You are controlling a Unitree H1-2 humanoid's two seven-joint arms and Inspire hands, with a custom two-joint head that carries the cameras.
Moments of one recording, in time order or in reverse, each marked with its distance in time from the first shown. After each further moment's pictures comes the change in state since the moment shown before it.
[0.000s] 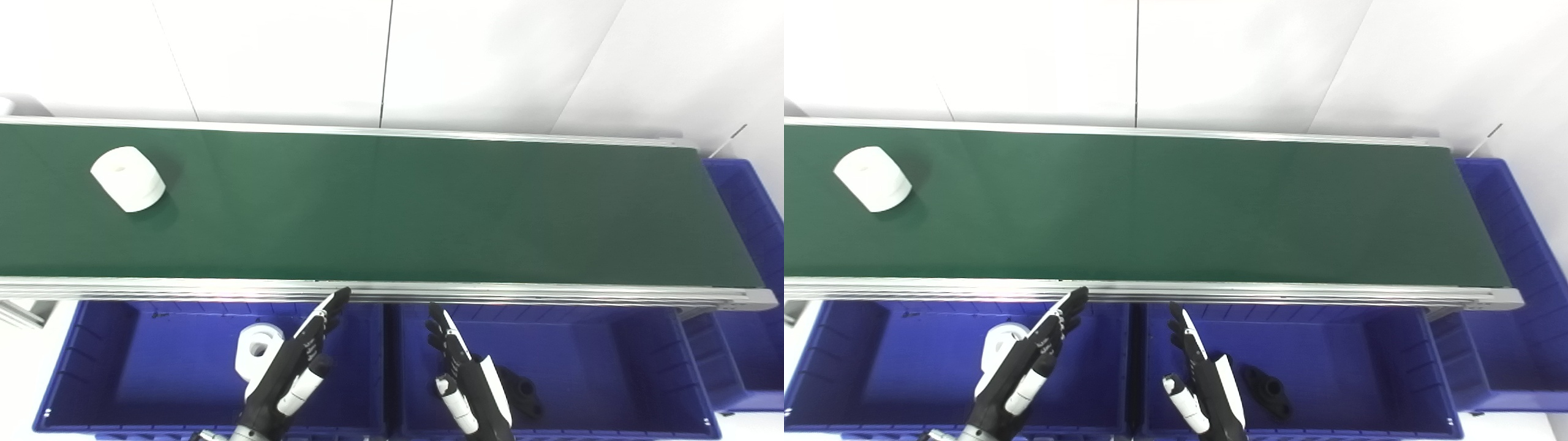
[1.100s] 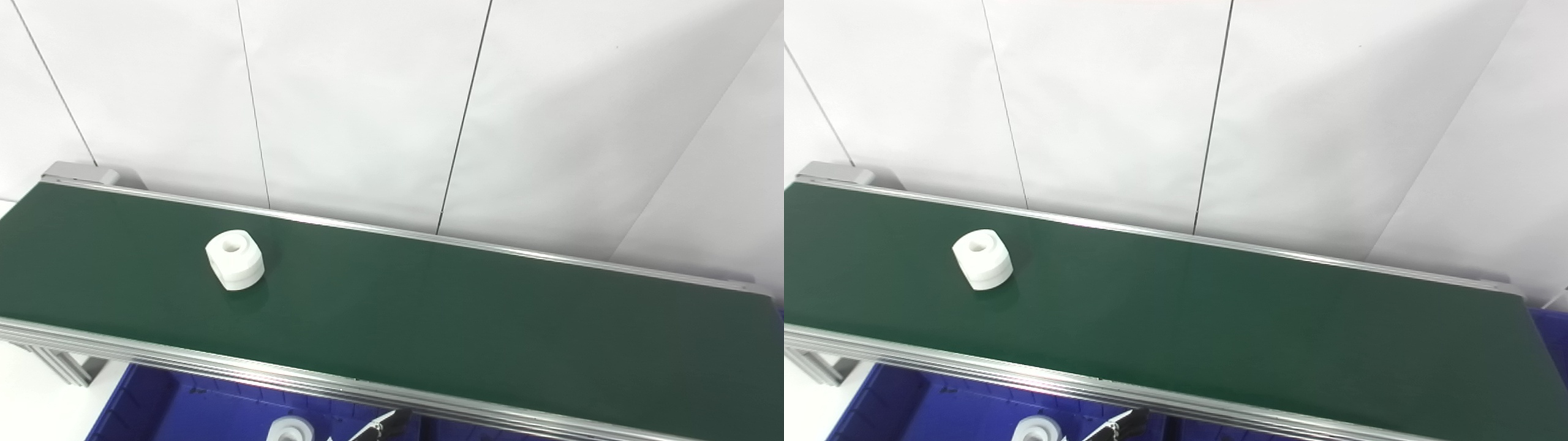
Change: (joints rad) left arm -0.049 -0.053 -0.005 0.194 0.022 -0.155 0.013; right arm -0.051 -0.033 -0.030 0.123 0.100 -0.003 0.055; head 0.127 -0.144
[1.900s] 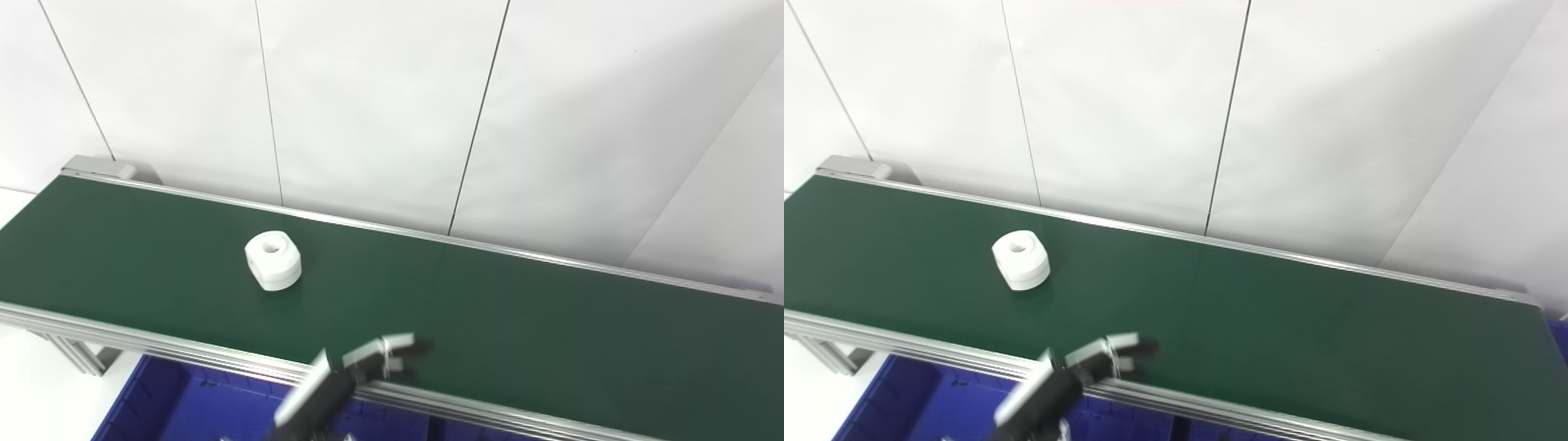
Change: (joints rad) left arm -0.163 0.127 0.064 -0.525 -0.021 0.160 -0.060; right arm -0.007 0.027 -0.030 -0.007 0.005 0.000 0.080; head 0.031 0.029
